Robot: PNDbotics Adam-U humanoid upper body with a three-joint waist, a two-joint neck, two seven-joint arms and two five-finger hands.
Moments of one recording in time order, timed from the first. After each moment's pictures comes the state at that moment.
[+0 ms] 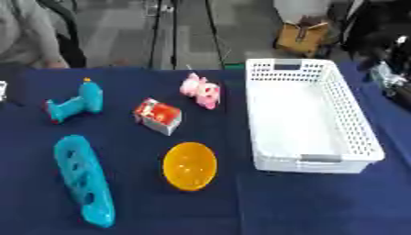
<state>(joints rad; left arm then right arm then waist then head) -0.25 0.37 0.06 -1.70 -0.29 0.01 0.11 -0.39 -0.45 -0.21 -1.66 -0.01 -0.35 0.21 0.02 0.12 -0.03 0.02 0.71</state>
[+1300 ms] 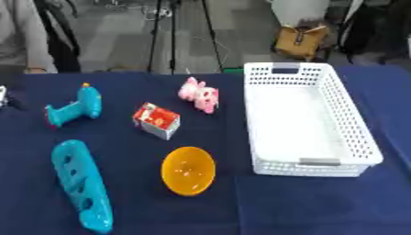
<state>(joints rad) -0.24 0.38 0.04 -1.72 -0.31 -0.02 0.07 -0.36 -0.43 -0.21 -1.85 -0.04 -0.27 0.14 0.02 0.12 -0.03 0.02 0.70</state>
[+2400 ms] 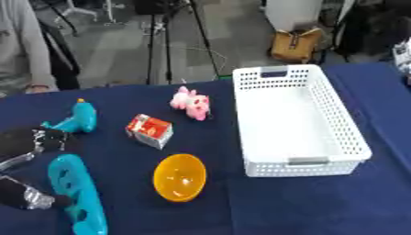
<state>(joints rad) -0.29 0.94 -0.40 -1.75 -0.67 -0.35 -0.30 -0.34 -0.44 -0.20 -1.84 -0.04 -0.26 0.16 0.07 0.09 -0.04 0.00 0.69</state>
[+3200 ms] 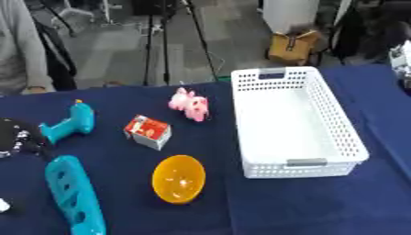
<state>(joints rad) -0.42 0.95 -0.37 -1.66 -0.80 -0.52 -0.51 -0.34 -0.44 -0.20 -1.83 -0.04 -0.26 0.17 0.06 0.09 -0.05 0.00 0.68</state>
